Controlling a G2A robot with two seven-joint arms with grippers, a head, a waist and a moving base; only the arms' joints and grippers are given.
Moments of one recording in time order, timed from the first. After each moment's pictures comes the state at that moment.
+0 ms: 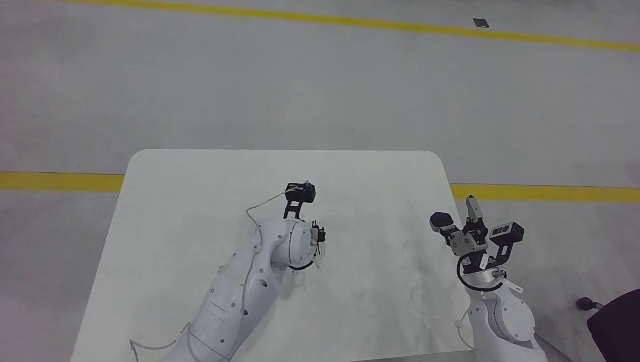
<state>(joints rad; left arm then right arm) 1.20 -1.78 -1.04 -1.30 1.32 0.34 -1.04 -1.83 -1.14 1.80 -1.61 0.65 -0.34 0.49</state>
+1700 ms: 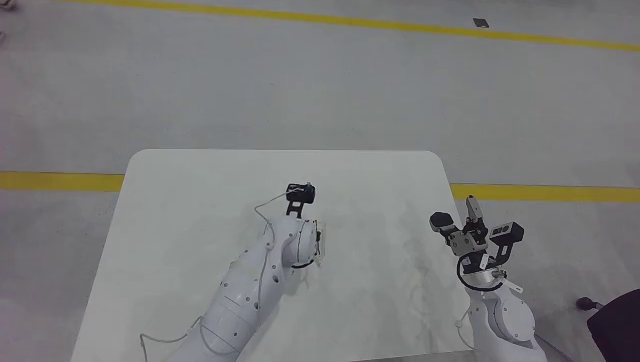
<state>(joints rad) 1.16 -1.82 -1.06 -1.18 1.41 0.34 -1.01 -1.83 -1.14 1.80 -1.61 0.65 -0.34 0.49</state>
